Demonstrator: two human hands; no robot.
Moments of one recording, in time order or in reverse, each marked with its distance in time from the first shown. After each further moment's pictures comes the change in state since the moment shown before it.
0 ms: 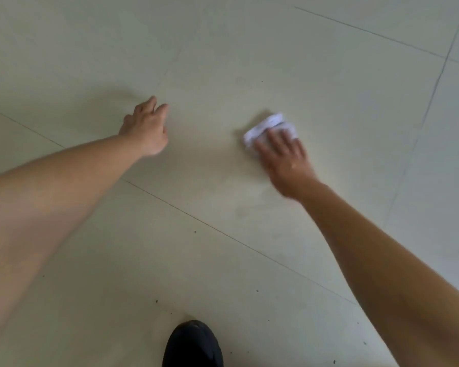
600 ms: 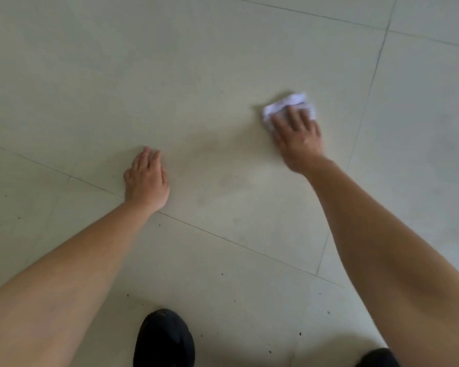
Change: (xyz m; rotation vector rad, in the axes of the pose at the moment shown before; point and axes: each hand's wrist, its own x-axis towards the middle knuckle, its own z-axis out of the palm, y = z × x) left_hand -0.096 0.085 0.079 -0.096 0.122 -0.052; right_hand -0.045 0.098 -0.026 0.011 -0.003 0.235
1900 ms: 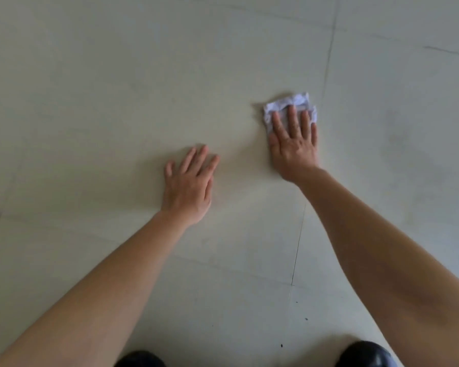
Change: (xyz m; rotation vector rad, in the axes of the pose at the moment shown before) left_hand 0.010 0.141 0.032 0.024 0.046 0.551; right_hand -0.021 0.054 0.000 0.042 -0.025 0.395
